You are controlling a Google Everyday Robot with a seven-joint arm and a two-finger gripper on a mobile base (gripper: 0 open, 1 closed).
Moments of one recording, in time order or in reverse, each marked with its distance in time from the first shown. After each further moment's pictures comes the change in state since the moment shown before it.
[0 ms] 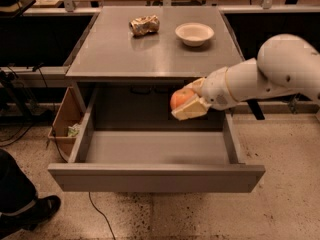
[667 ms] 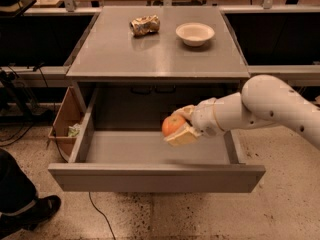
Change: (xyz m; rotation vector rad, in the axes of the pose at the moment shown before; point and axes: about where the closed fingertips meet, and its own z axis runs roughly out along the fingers) arm 0.048 0.043 0.051 -0.048 -0.018 -0.074
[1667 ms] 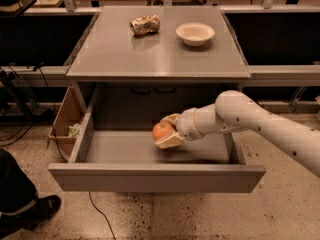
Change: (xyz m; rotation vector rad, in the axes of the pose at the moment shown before) arm 0.047 -0.035 0.096 -0.042 -0.023 -0.040
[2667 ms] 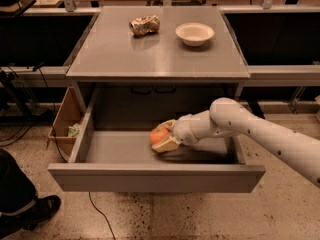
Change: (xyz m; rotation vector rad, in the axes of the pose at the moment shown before) arm 0.033 -0.004 0.038 -0.058 -0.019 0.047
